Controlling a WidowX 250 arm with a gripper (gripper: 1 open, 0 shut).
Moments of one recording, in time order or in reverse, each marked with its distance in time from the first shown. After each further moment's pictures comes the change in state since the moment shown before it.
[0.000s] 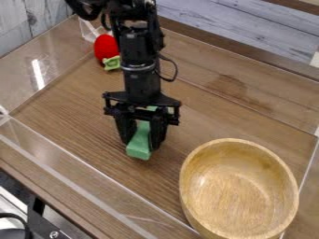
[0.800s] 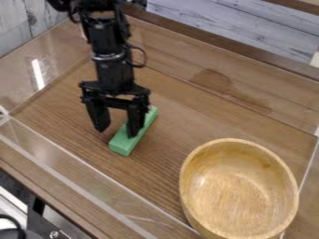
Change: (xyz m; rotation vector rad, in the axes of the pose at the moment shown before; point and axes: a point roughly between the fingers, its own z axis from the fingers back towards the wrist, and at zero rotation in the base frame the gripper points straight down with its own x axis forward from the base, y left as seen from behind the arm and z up) arm 0.015 0.023 -0.004 0.009 -0.026 -0.097
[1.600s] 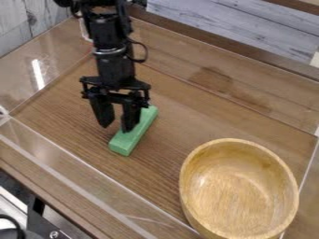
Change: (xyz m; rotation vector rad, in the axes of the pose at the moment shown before) arm 0.001 0.020 0.011 -0.025 -0.002 0.041
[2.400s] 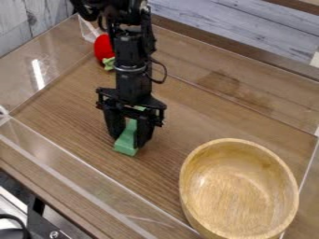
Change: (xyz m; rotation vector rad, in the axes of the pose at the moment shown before) arm 0.000 -0.027 -0.023 0.107 0.046 -0.101
